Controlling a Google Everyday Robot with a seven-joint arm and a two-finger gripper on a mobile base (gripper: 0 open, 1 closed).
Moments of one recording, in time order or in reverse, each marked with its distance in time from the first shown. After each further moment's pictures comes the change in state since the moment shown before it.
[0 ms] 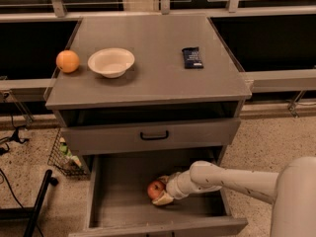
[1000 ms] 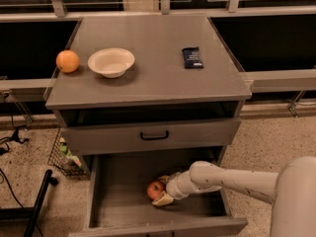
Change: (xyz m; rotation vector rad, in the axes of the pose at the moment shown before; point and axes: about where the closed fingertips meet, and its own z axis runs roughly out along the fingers) arm 0.000 0.000 0.000 0.000 0.000 0.000
